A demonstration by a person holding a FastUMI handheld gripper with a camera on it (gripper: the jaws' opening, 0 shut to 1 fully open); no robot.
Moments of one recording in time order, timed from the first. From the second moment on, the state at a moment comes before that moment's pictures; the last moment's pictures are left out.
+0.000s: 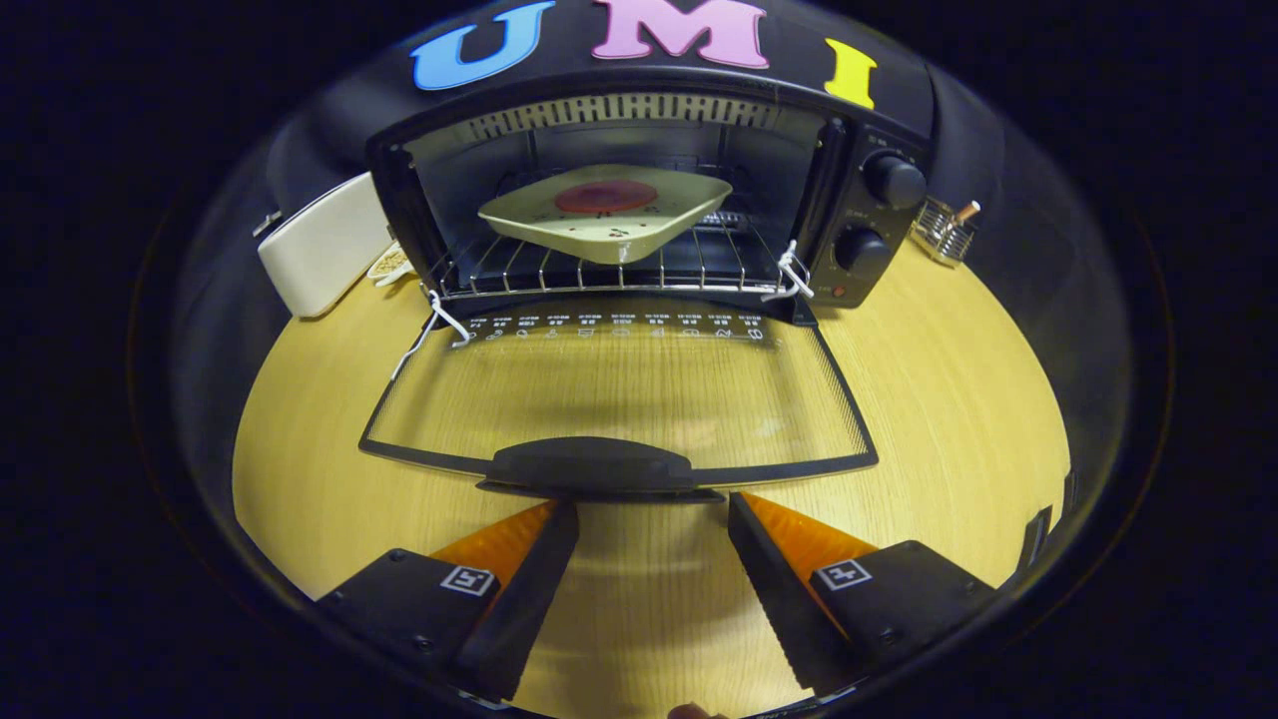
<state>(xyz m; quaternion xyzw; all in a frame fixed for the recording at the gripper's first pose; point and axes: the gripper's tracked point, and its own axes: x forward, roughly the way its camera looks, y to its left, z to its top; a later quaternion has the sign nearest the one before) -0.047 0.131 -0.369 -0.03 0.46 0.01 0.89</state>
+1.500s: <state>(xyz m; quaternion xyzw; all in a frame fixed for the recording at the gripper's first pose) 0.031 0.091 -0.094 0.03 0.16 0.05 0.98</state>
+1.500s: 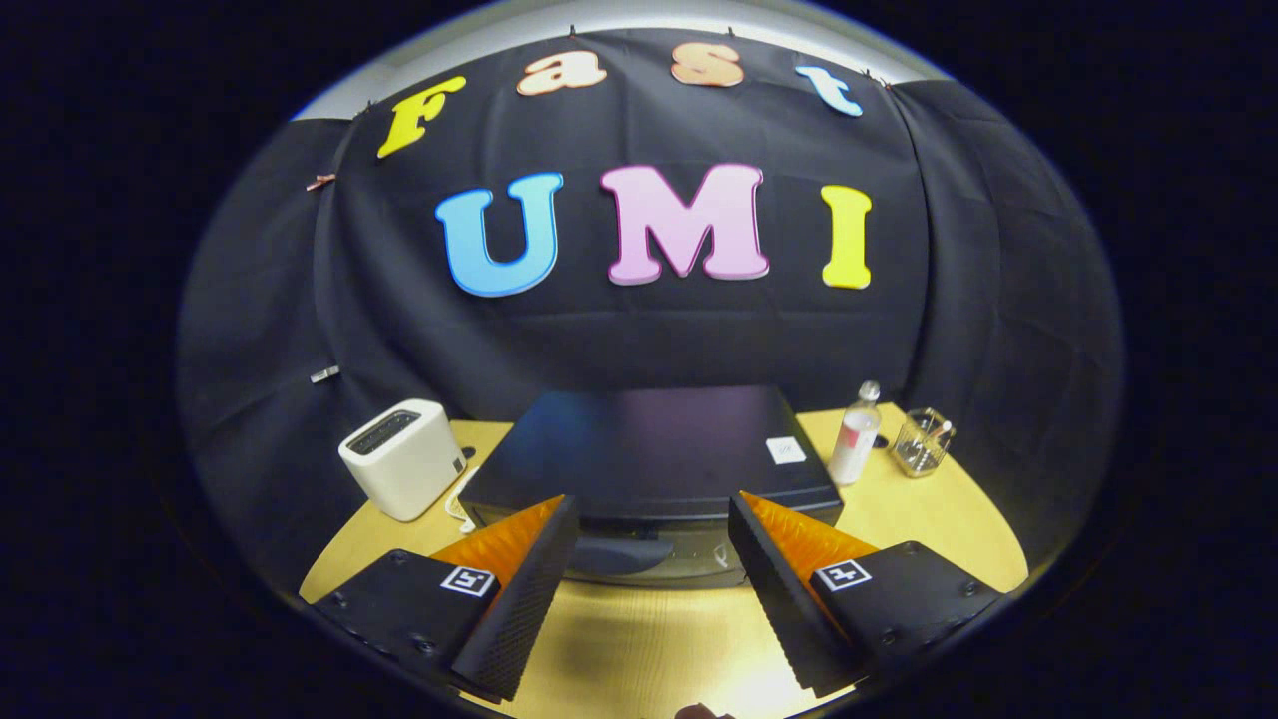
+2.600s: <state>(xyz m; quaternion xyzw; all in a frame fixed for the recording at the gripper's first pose) -0.030 -0.025 0.014 0.00 0.05 -0.05 1.00</state>
